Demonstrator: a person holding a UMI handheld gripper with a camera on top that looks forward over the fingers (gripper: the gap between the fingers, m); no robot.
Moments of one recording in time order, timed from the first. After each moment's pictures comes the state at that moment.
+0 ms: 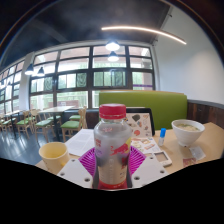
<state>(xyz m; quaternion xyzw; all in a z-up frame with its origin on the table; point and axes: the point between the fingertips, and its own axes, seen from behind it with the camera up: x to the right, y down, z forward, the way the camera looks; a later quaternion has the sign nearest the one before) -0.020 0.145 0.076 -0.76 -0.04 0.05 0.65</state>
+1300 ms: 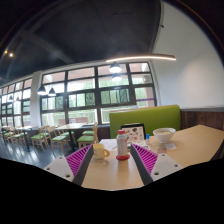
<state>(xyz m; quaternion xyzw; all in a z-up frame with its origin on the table) 0.004 -0.214 0.196 -0.70 -0.04 0.11 0.70</state>
